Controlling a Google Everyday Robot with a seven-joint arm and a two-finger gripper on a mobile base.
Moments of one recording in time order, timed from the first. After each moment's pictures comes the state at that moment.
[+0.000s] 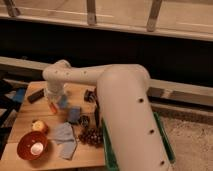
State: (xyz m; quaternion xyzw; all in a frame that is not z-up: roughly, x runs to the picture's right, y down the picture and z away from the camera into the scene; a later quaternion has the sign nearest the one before) arm -0.278 0.046 0.825 -0.37 -0.01 0.57 0.74
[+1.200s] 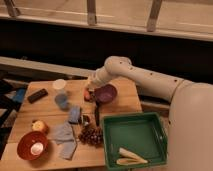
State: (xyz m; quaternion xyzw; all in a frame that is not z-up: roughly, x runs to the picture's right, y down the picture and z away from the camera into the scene) arm -0.076 -0.022 0.826 -0.36 -0.08 0.71 0.60
